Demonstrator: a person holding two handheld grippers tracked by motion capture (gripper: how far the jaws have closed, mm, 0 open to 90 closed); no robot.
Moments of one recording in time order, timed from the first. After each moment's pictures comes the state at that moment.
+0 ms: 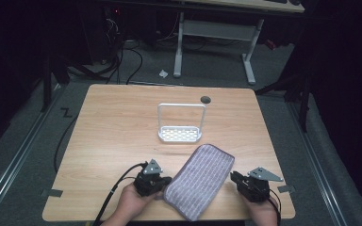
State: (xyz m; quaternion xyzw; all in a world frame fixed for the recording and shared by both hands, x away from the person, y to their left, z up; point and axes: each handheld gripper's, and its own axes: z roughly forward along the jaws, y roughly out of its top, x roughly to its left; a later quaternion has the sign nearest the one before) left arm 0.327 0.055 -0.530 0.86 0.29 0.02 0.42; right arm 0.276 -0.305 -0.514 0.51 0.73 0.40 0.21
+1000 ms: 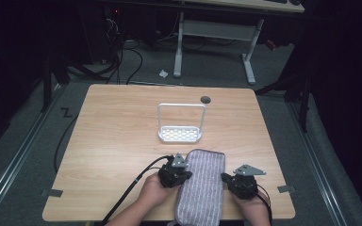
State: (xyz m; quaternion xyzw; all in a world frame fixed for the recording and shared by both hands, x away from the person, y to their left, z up) left arm 0.350 -0.006 -0.529 0.88 0.25 0.02 0.41; right arm 0.294 -0.277 -0.526 0.48 0.78 0.35 0.18
